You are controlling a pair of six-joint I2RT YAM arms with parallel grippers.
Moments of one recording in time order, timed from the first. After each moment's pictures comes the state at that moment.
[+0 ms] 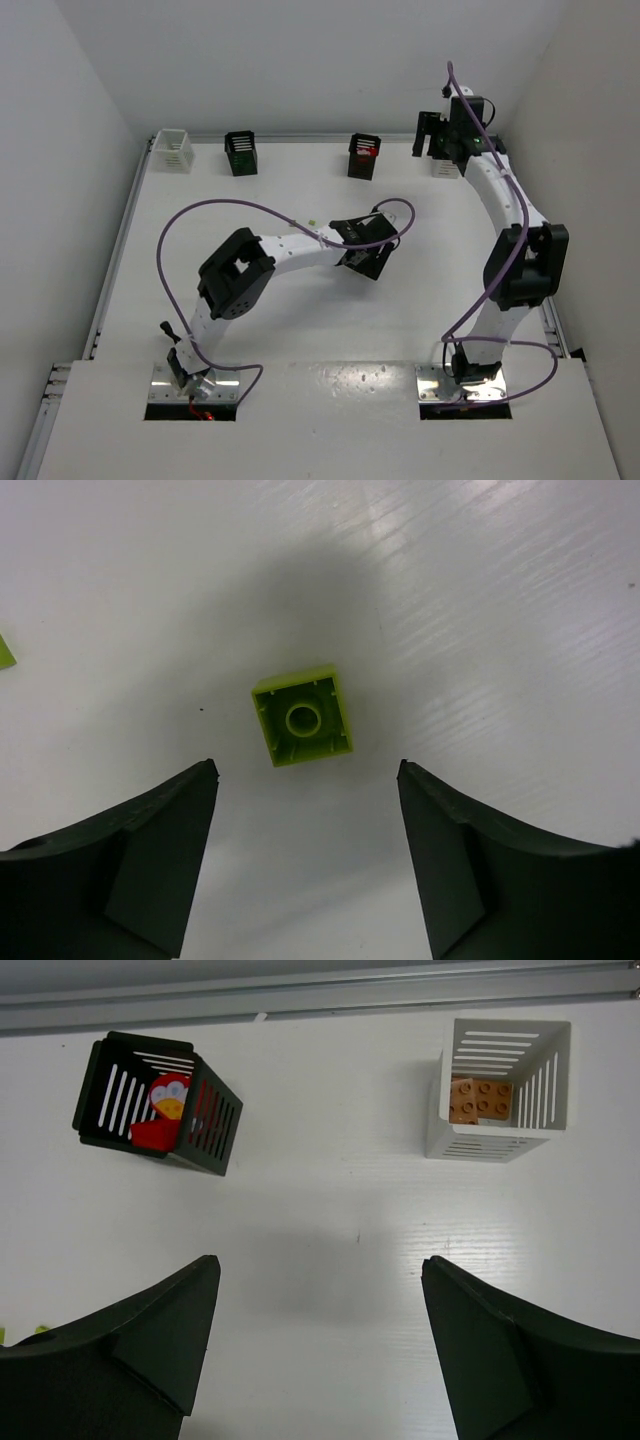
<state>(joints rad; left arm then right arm) -0.97 2.11 1.60 -0.53 -0.27 -0.41 0.05 1.82 1.61 -0.40 0.02 0.11</state>
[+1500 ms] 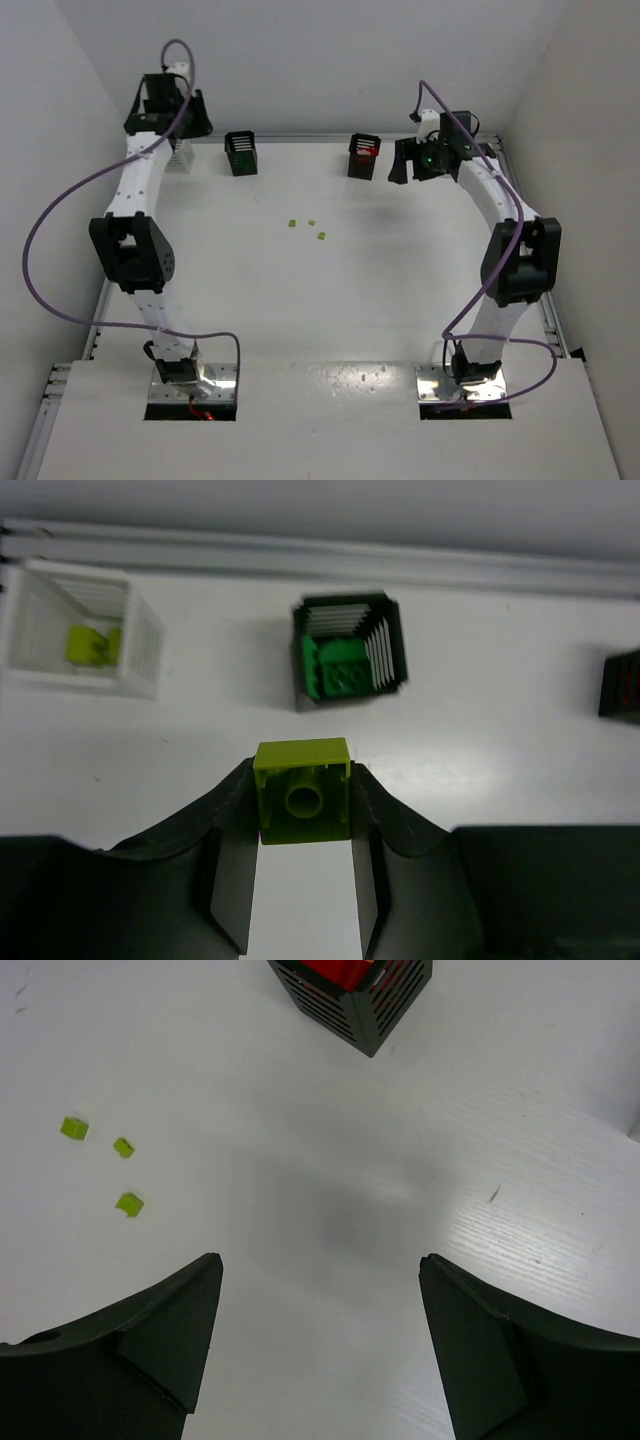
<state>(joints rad) 0.01 1.91 1.90 -0.57 0.09 -0.10 0.07 1.83 1.53 -0.49 -0.38 -0.09</state>
